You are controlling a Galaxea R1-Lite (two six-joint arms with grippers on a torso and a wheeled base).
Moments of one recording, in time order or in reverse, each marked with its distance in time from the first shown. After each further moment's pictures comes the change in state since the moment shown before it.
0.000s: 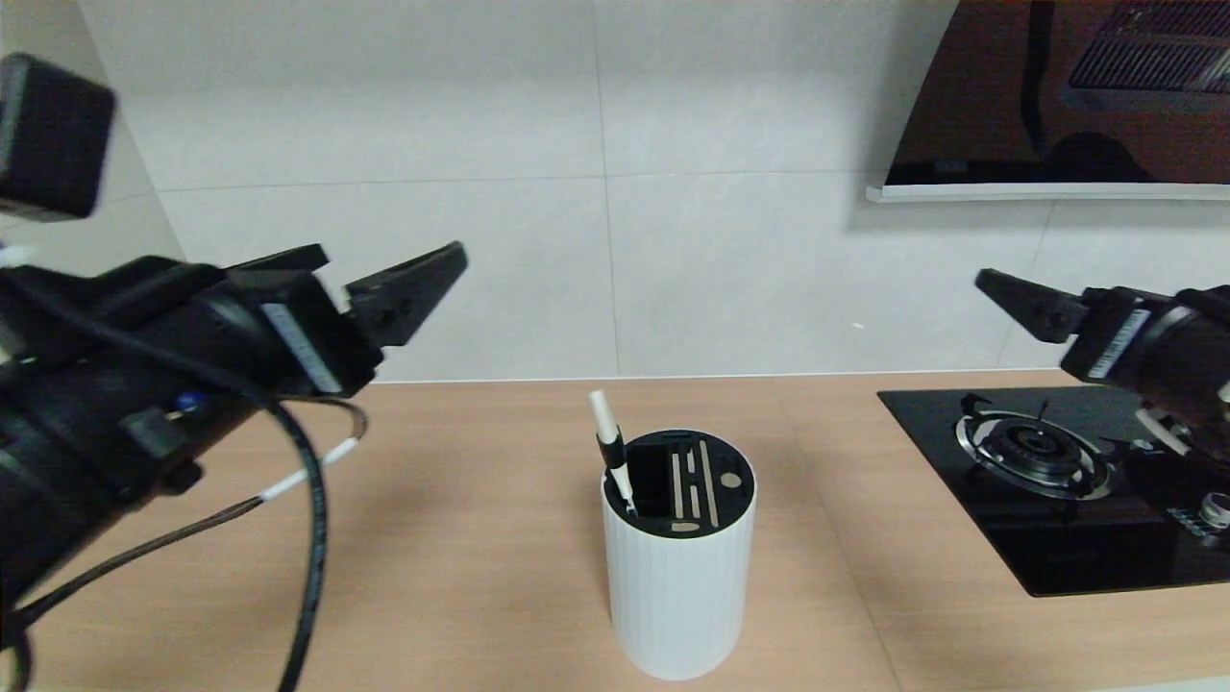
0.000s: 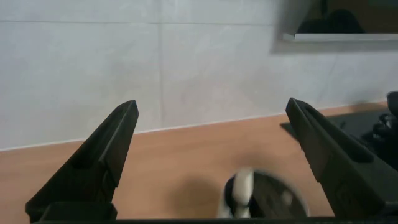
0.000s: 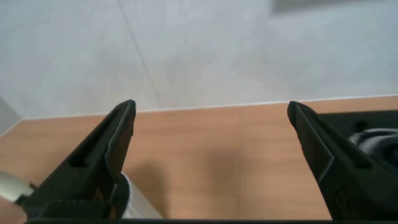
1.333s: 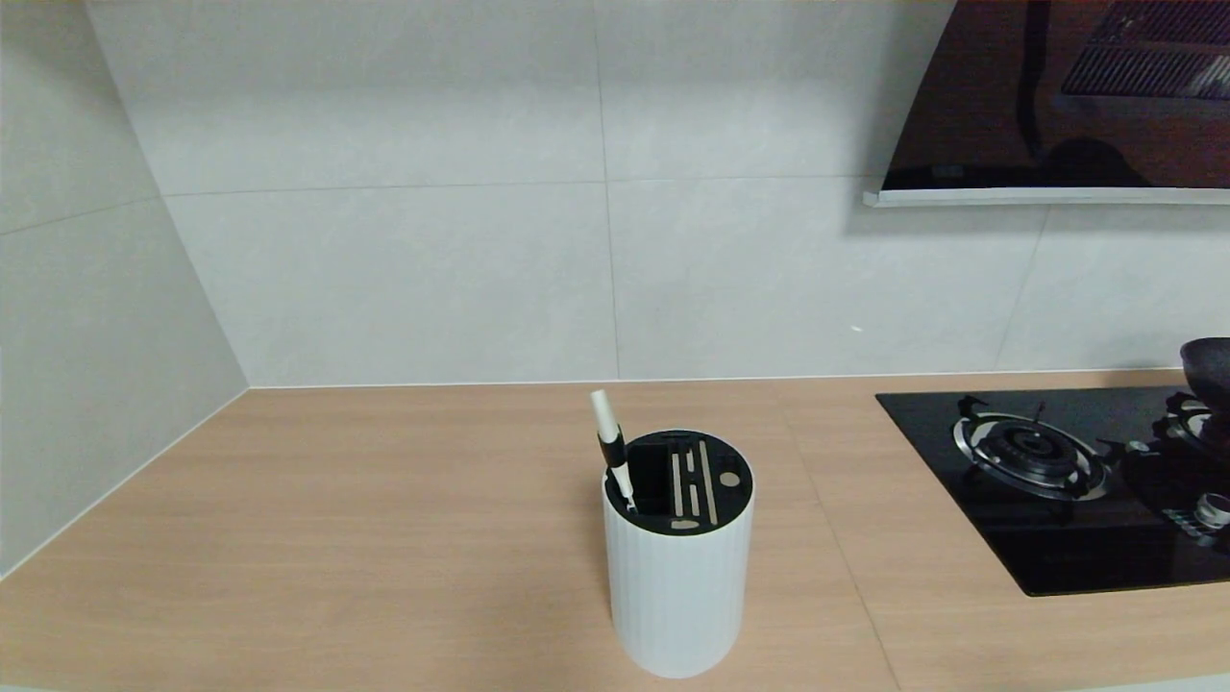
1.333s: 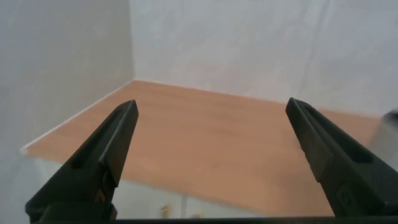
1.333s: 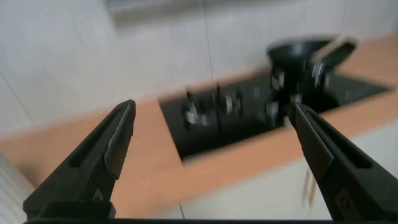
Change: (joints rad) left arm 0.636 -1.207 0.510 0.681 -0.101 0.076; right arm -0.416 -1.270 0.434 0.793 -0.071 -0.117
